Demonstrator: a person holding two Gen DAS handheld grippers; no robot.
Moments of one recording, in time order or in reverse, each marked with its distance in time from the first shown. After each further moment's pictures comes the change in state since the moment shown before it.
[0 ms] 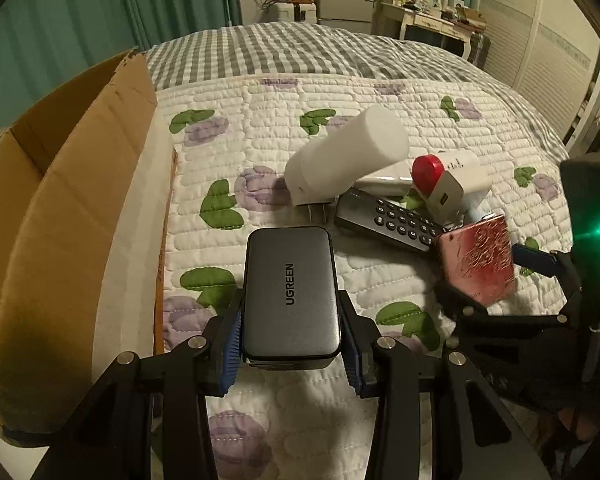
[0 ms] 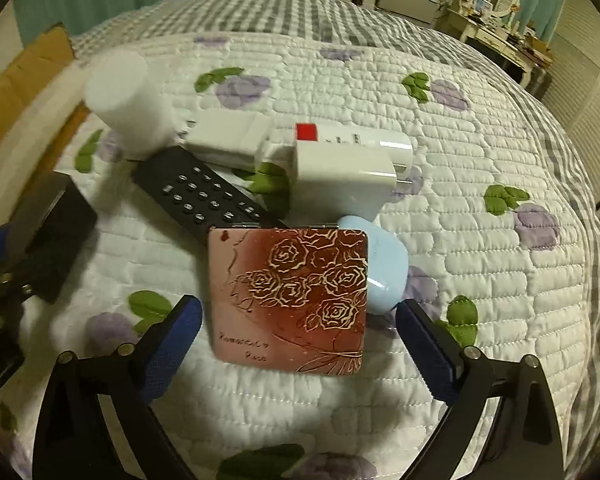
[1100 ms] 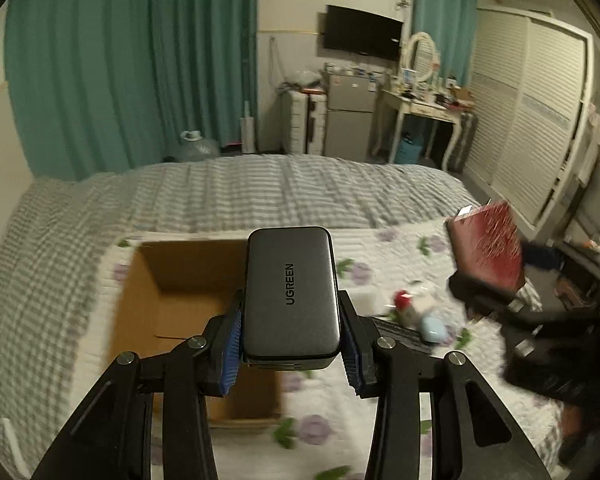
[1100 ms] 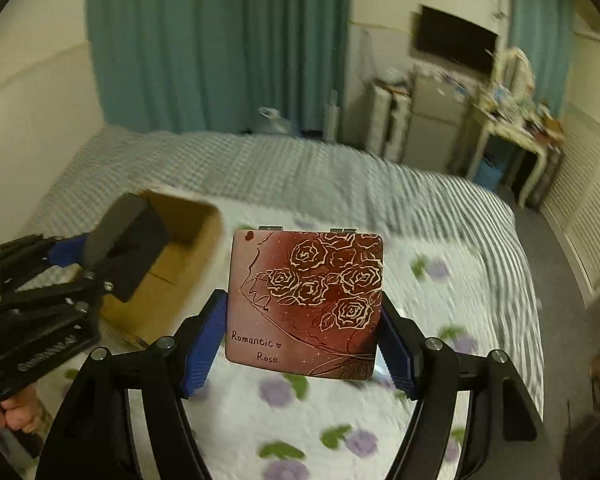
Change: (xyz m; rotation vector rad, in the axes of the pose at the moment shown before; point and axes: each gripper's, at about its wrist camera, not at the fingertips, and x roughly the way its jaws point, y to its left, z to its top) left arm -0.193 0.092 0.057 -0.058 -0.284 -0.012; right arm -0.233 0.050 0.069 -0.103 -0.339 0.157
